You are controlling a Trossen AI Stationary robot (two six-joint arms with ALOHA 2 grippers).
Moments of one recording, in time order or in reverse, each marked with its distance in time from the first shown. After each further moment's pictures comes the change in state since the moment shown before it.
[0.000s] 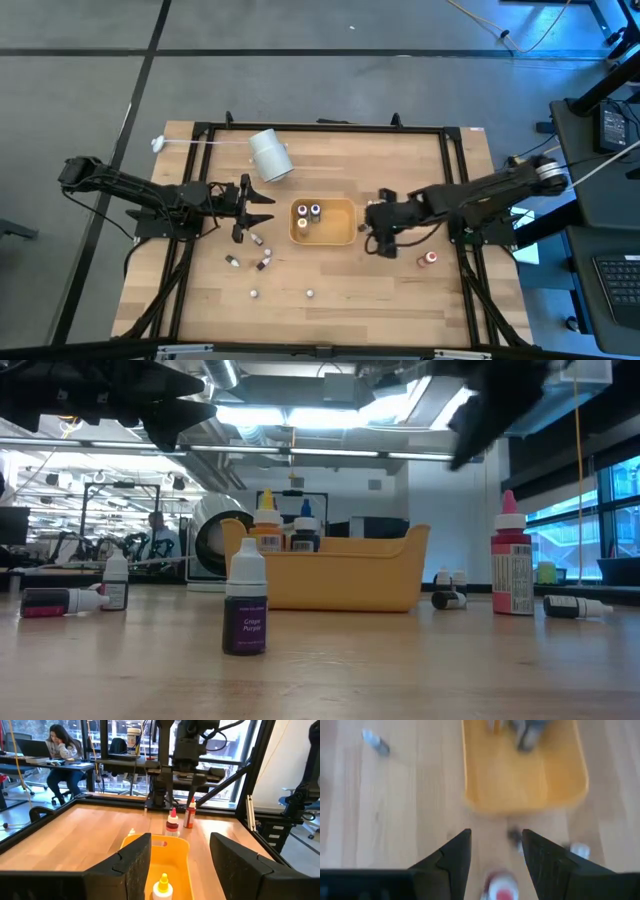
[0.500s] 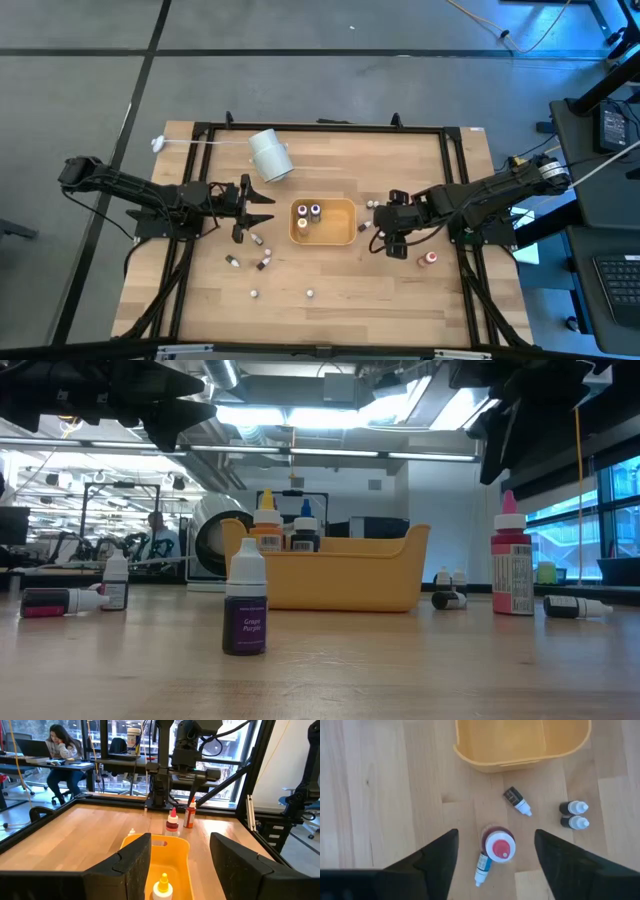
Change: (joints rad) left arm 0.000 0.000 0.000 0.000 0.000 0.000; right arm 0.013 -0.015 0.000 -0.131 -0.012 0.054
